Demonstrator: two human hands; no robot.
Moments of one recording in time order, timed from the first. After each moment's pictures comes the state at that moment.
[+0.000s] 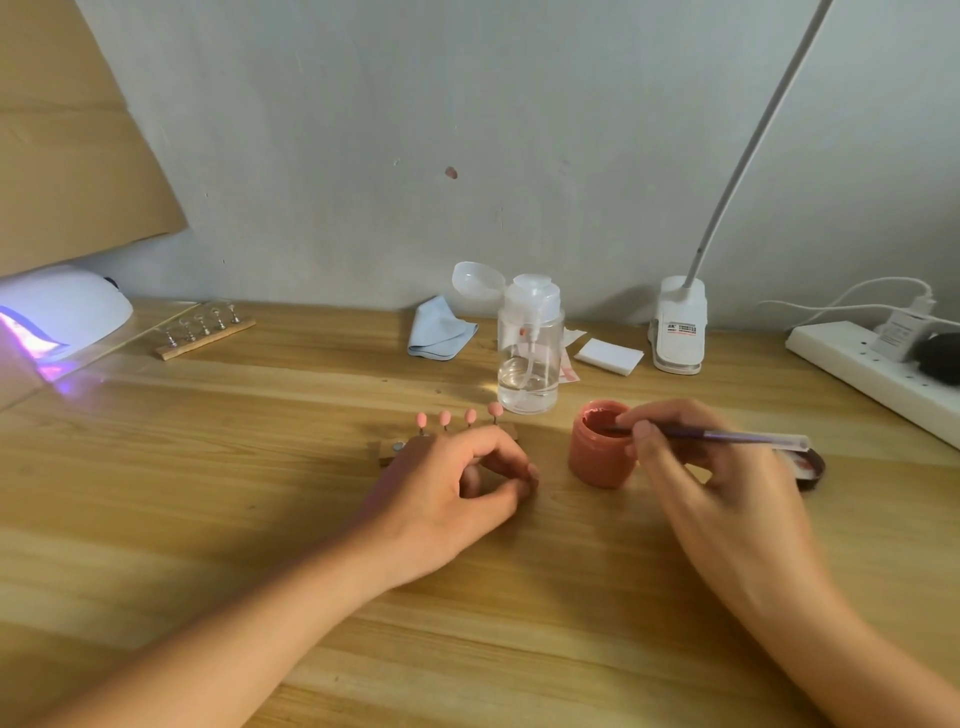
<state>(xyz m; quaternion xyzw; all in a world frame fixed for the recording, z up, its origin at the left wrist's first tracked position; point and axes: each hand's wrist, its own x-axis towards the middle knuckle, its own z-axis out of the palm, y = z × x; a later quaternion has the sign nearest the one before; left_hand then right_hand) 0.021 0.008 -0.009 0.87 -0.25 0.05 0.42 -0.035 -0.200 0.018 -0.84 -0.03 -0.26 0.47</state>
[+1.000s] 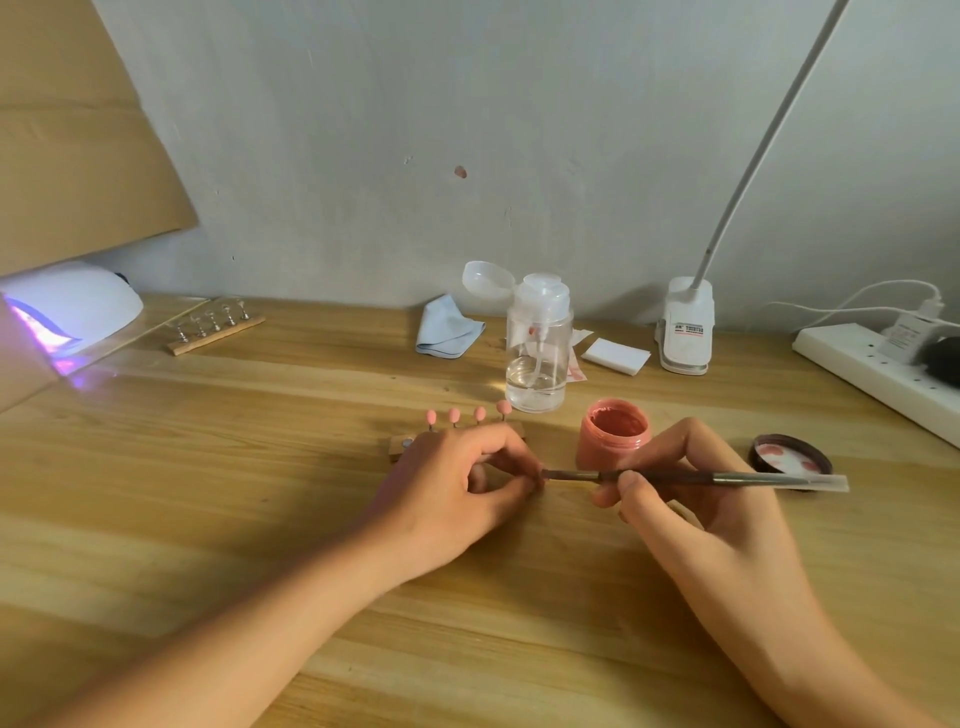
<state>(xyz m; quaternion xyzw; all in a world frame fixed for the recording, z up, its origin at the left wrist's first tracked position) 0.020 0.010 -0.011 0.85 -0.29 0.09 0.43 -0.057 -0.185 0.013 -0.74 -0.10 -0.21 0.63</state>
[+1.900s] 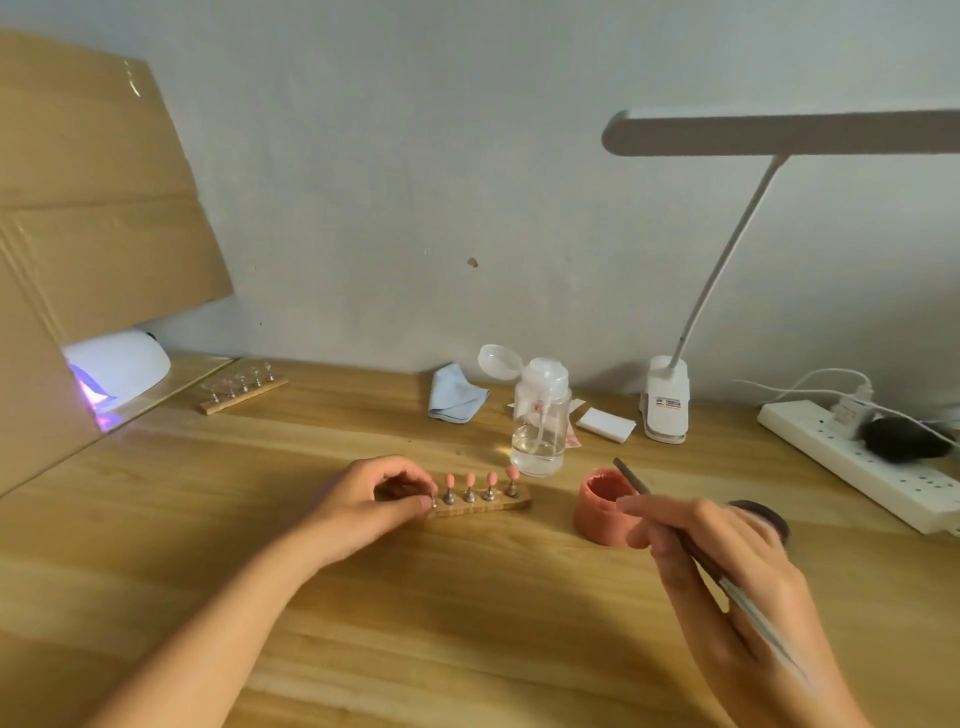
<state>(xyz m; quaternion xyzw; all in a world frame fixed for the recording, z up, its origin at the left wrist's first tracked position) 0.047 0.090 0.012 0.87 -0.12 0.00 0.47 -0.079 -0.191 0.036 -0.84 -0.18 -0.40 0.31</state>
